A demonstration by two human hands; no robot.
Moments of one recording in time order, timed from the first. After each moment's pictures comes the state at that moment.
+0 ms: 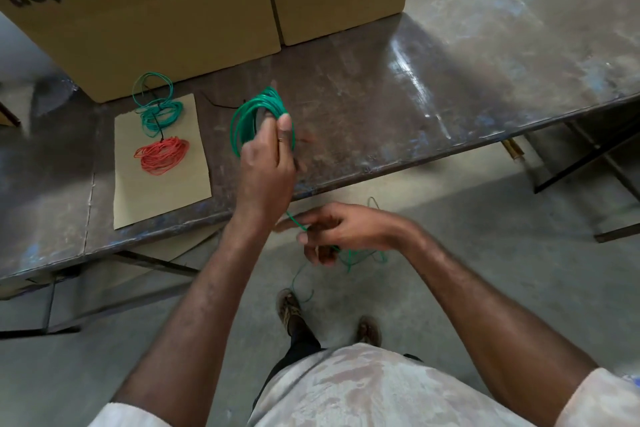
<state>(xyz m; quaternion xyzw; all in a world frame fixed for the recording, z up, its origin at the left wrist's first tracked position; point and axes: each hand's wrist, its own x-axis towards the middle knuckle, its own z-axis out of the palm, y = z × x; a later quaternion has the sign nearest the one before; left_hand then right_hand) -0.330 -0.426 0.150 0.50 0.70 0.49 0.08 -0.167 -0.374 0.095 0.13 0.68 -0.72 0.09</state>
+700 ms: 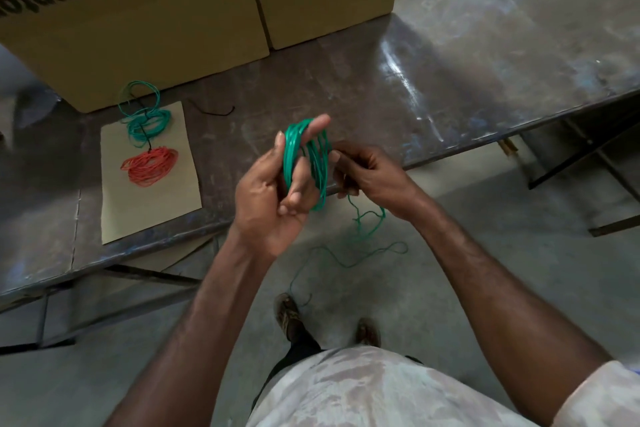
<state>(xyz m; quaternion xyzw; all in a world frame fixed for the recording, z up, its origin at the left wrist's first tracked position) -0.305 -0.428 0.164 0.25 0.30 0.66 0.64 -0.156 -0.306 0.104 0.28 0.68 -0.63 -0.24</state>
